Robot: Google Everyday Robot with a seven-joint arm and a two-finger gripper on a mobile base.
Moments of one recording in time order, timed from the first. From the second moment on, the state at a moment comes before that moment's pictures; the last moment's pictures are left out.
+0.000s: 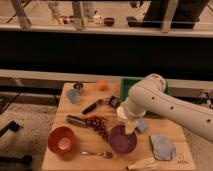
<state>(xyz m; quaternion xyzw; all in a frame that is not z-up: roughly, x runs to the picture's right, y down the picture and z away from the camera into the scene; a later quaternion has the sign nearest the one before) 0.095 0.130 0.676 -0.26 -0.10 -0.04 0.96</state>
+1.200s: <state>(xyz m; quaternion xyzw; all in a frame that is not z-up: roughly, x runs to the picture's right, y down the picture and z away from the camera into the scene) -0.009 0.100 0.693 -0.24 -0.13 -0.08 0.96</state>
